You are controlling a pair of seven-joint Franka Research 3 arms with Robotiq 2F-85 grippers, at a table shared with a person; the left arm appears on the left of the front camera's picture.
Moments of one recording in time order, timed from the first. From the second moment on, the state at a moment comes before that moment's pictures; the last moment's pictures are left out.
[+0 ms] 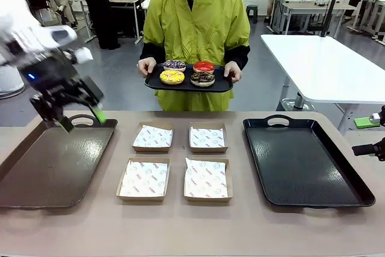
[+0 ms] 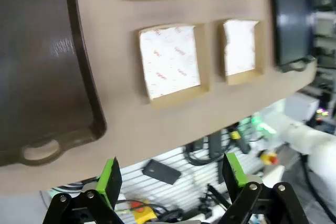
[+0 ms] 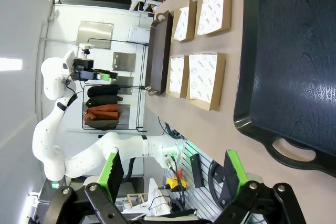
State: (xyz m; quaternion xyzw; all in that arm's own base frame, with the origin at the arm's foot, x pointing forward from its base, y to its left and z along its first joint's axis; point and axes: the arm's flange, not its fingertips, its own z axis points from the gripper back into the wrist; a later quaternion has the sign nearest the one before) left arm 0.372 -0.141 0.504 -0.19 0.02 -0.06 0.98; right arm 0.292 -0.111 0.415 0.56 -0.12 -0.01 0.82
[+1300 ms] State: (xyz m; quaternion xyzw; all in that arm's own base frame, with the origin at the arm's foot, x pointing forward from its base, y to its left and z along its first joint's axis) left arm 0.391 -0.236 0.349 -0.03 -0.02 -0.07 1.00; right arm 0.292 -0.113 0.415 0.56 -0.12 -0.01 0.82
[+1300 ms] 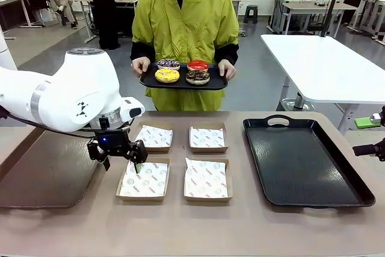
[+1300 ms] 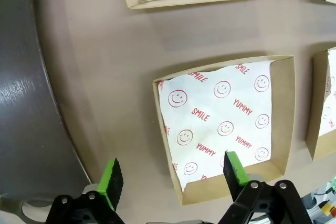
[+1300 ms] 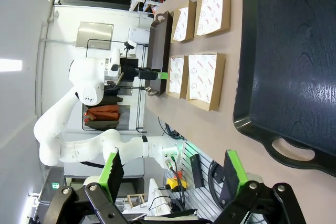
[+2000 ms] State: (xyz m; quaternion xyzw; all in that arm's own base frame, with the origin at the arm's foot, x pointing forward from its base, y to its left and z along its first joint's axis) left arm 0.392 -0.235 0.344 -0.01 -0.03 -0.07 1.00; right arm 0.291 -0.113 0.415 0.56 -0.12 -0.01 0.82
